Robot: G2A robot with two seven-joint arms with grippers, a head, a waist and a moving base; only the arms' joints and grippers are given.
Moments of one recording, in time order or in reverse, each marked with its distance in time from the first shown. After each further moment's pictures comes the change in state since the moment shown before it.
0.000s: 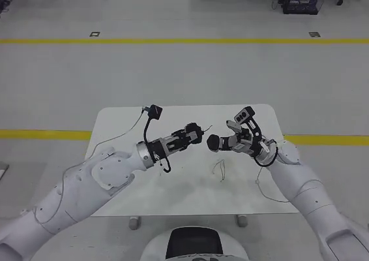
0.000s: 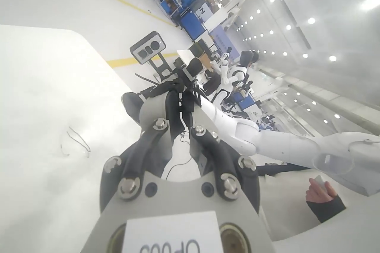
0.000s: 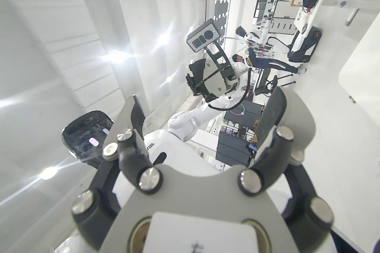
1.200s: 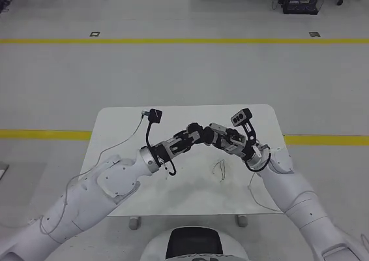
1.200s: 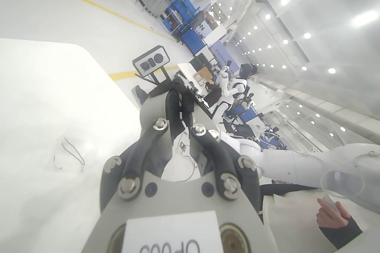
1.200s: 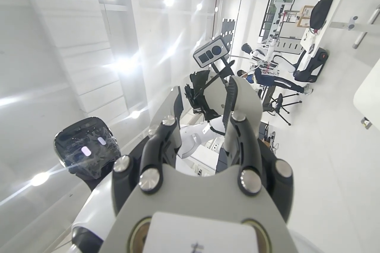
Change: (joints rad) left arm 0.109 -0.055 -0.070 -0.039 0.079 0.042 0.078; right arm -0.121 -0.048 0.065 -0.168 -0.079 -0.018 -0.178
